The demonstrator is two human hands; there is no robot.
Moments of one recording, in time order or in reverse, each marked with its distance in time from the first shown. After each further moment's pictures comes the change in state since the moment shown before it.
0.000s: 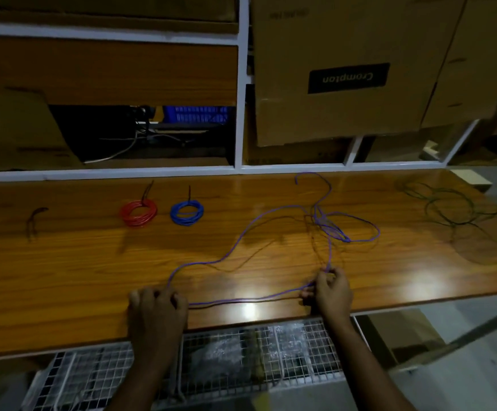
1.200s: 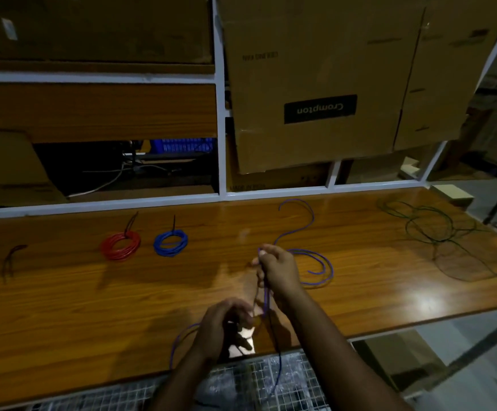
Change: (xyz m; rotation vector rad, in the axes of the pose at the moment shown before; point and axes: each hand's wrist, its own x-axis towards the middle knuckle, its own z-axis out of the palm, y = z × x) left_hand 0.015 0.137 -0.015 -1.517 -0.779 -0.221; right_hand 0.014 -0.099 0.064 0.100 -0.375 -0.004
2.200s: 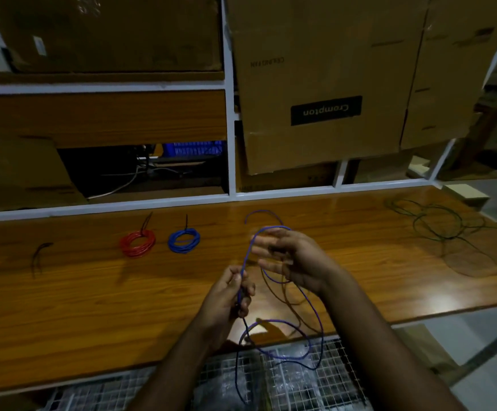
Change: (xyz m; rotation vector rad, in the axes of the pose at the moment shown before) left_hand -0.024 0.055 0.010 -0.087 -0.058 0.095; right_hand -0.036 -0.067 -0.028 0.410 -0.349 0.288
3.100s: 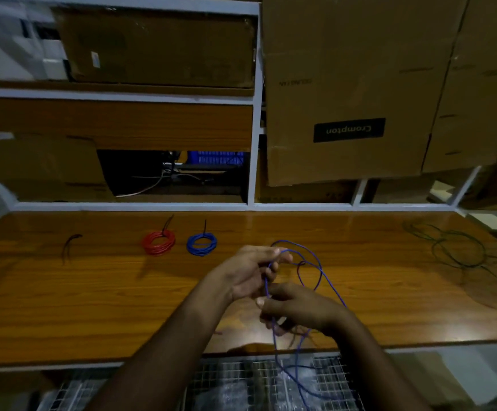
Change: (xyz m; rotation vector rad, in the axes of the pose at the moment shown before) left_hand 0.027 0.078 0.029 -0.097 -0.065 -0.244; right_hand -0.025 0.043 0.005 -0.984 -0.323 0.026
